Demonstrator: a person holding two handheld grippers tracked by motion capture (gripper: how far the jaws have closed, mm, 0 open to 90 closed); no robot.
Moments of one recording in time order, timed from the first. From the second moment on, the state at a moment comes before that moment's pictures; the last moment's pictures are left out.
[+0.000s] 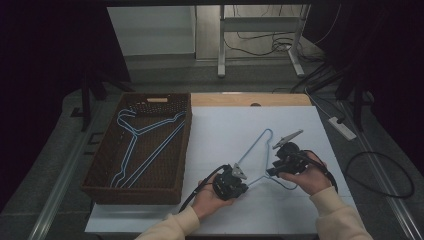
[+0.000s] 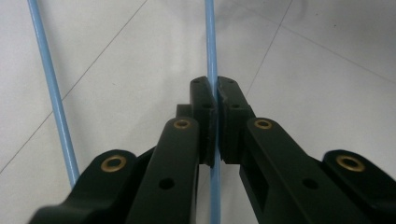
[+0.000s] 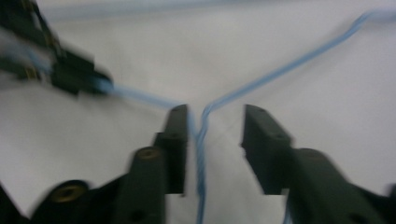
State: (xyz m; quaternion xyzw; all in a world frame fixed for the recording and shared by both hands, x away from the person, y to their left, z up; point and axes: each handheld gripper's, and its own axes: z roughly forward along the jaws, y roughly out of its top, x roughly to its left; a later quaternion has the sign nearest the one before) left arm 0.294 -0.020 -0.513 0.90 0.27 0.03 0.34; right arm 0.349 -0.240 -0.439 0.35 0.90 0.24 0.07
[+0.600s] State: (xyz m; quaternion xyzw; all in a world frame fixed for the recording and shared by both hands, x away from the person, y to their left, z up) left arm 0.284 0.013 -0.494 0.87 0.30 0.04 0.40; right arm 0.331 -0.317 -0.436 0.41 0.78 0.44 0.18
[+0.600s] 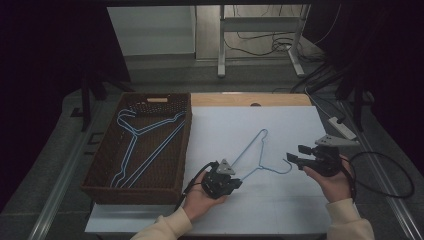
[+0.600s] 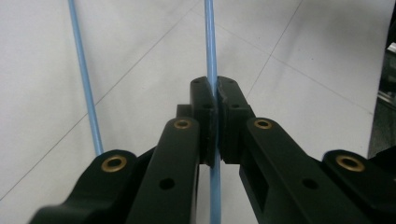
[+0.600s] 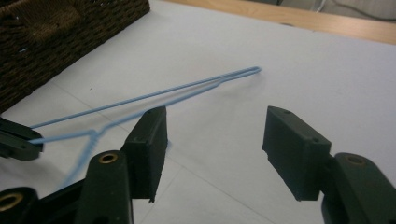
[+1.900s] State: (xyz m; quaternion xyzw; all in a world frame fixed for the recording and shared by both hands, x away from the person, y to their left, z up) left arm 0.272 0.111 -0.404 0.78 0.32 0.03 0.54; right arm 0.320 -0.312 -0.472 0.39 0.80 0.41 0.19
